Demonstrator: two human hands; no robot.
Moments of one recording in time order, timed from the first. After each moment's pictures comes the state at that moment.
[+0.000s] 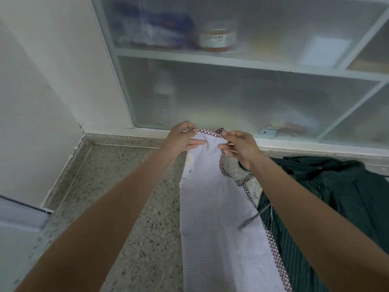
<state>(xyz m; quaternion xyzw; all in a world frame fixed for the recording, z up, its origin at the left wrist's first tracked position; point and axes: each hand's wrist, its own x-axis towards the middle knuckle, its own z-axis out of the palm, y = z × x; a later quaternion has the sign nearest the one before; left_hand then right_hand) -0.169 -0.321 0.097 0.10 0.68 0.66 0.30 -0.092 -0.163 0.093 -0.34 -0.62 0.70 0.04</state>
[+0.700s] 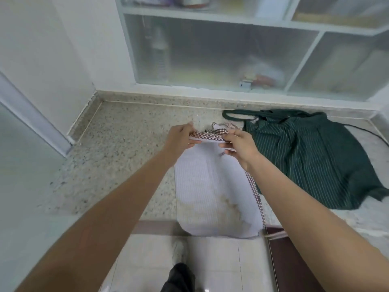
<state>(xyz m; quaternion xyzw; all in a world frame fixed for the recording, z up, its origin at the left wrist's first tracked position) 0.089 -0.390 0.083 0.05 0.73 0.65 0.23 0.167 -0.240 0.081 -0.32 -0.64 0.69 0.06</state>
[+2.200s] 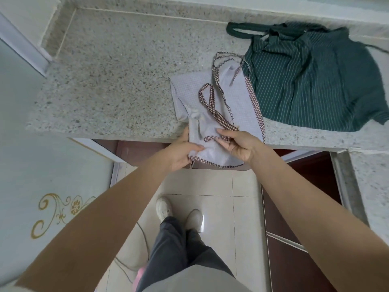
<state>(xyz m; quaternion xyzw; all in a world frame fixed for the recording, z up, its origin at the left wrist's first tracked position) 0.250 -0.462 -0.052 -0.03 0.50 0.69 0.52 0.308 -0.301 -0.026 -0.45 -0.34 0.82 -0.09</state>
